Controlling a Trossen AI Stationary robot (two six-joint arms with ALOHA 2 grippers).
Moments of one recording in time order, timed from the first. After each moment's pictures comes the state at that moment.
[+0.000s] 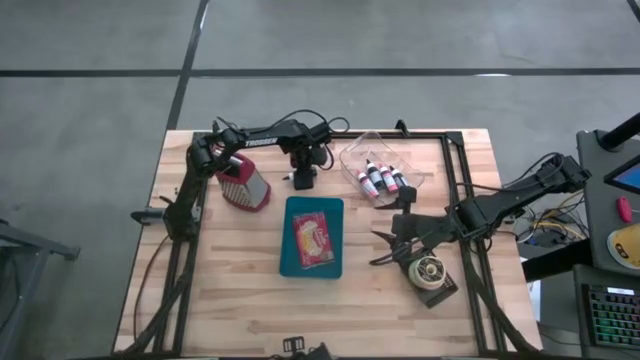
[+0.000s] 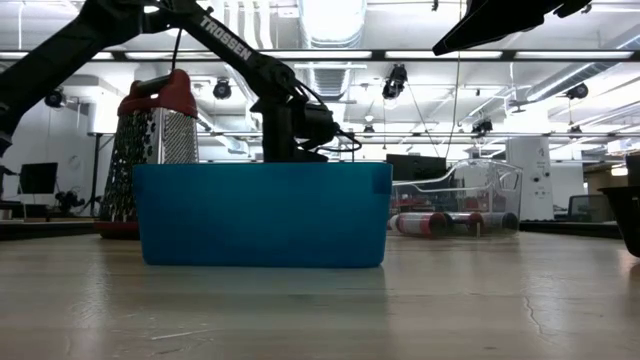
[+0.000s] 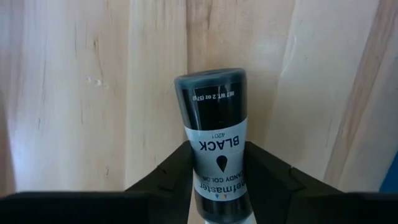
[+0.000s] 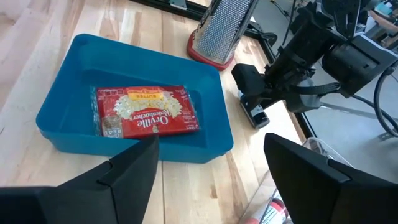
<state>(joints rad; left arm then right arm) 0.52 2.19 1.68 -0.98 0.02 0.40 0.40 1.10 0.81 -0.33 0.63 0.03</state>
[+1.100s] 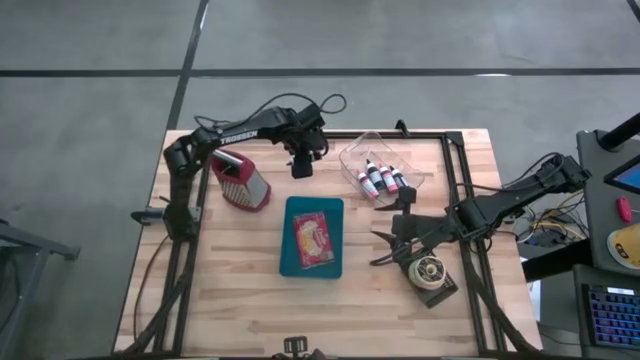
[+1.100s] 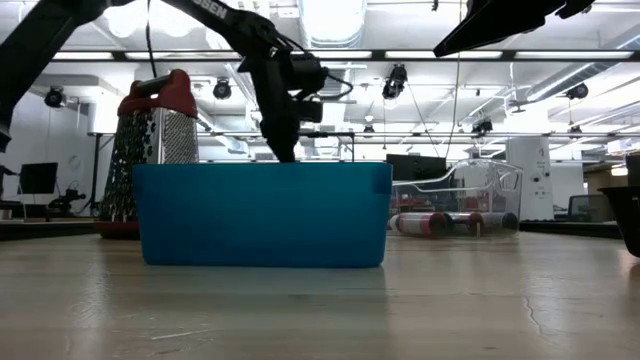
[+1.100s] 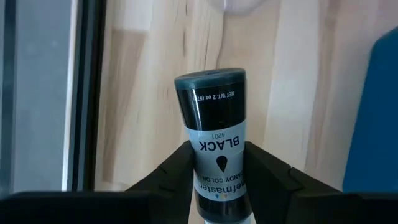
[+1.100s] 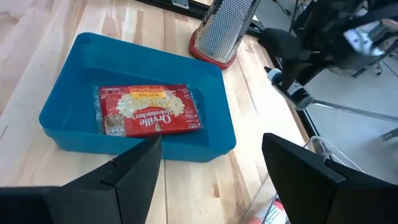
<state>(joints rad) 0.52 1.99 1.68 -0.95 0.00 0.44 0.40 1.10 0.80 -0.33 0.62 0.03</state>
